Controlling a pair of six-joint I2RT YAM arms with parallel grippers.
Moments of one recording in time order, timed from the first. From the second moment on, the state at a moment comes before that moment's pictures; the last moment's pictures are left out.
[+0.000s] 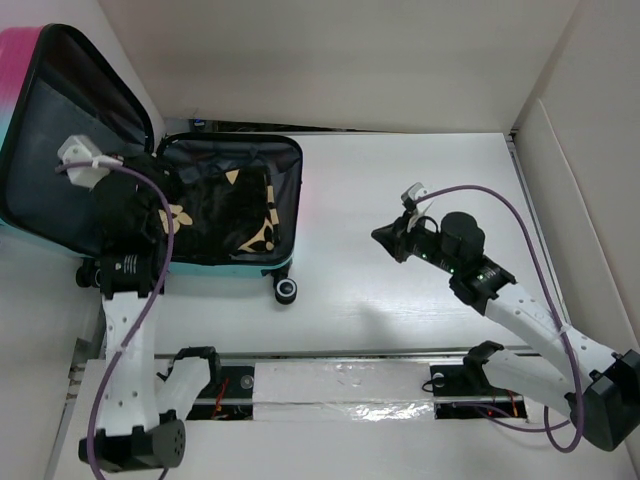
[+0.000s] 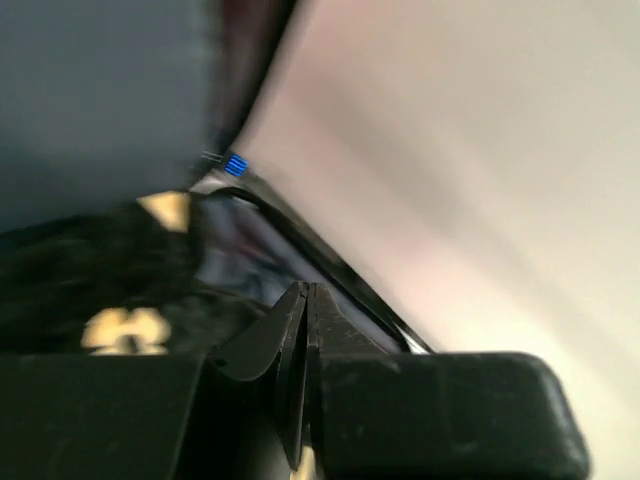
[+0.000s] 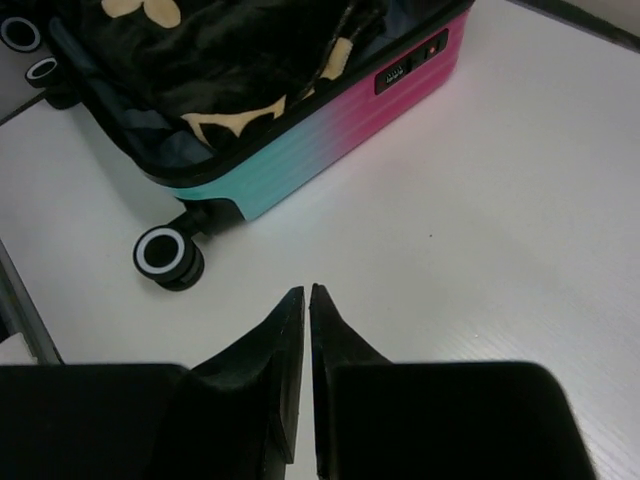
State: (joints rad) left arm 0.05 0.92 1.18 -0.25 -0.34 -0.60; right arm 0.56 0.96 0.68 0.11 -0.28 0.08
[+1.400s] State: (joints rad) left arm 0.43 1.15 1.22 -0.68 -0.93 -0.59; right arm 0.69 0.97 0.70 0.00 -0.11 -0.05
